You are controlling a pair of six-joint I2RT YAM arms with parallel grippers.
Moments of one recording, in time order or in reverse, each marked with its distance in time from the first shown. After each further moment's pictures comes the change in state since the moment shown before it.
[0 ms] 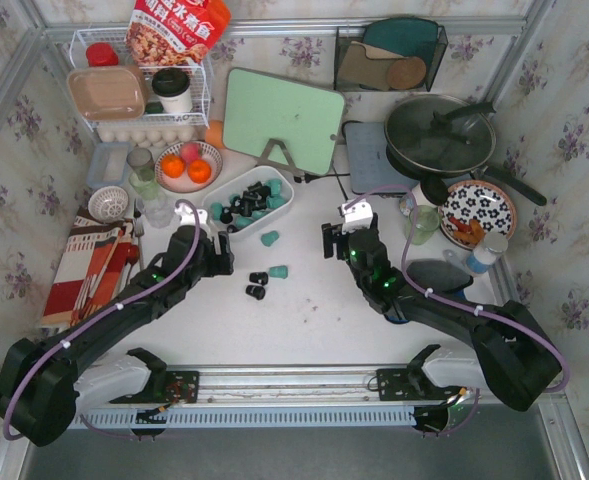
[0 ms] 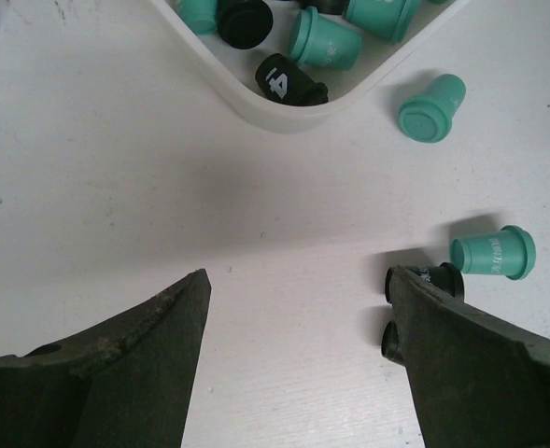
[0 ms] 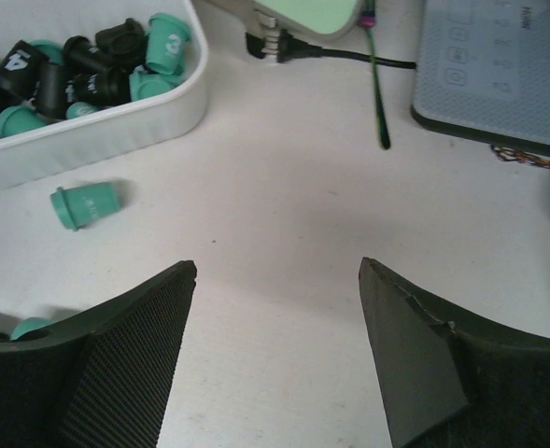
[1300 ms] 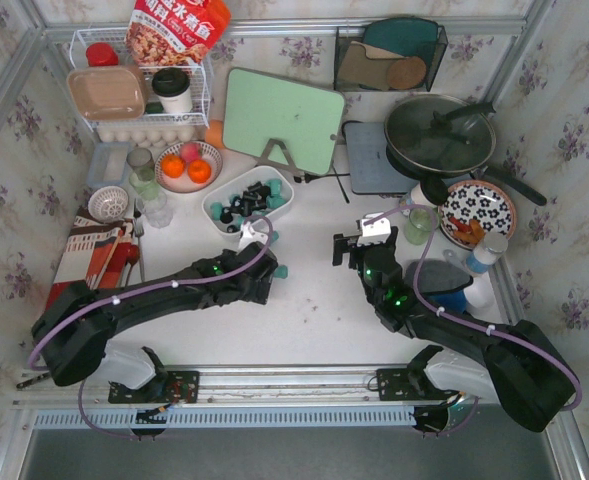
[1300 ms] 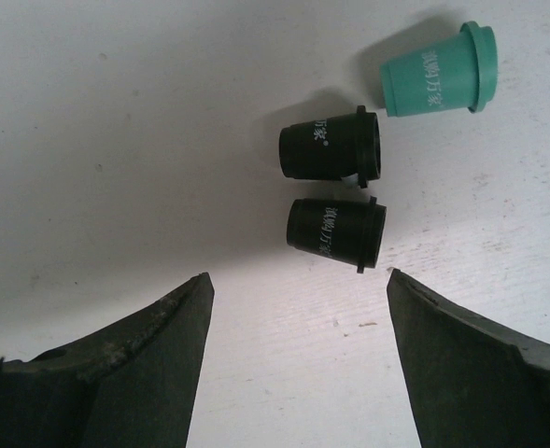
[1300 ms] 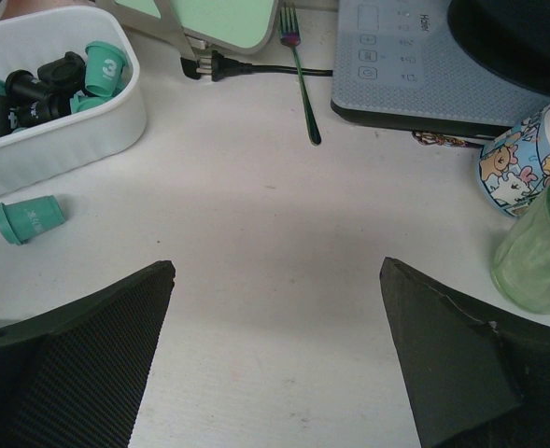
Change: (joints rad) left arm -0.388 0.325 0.241 -0.355 -0.164 -0.141; right arm -0.008 -0.138 -0.188 0.151 0.091 -0.010
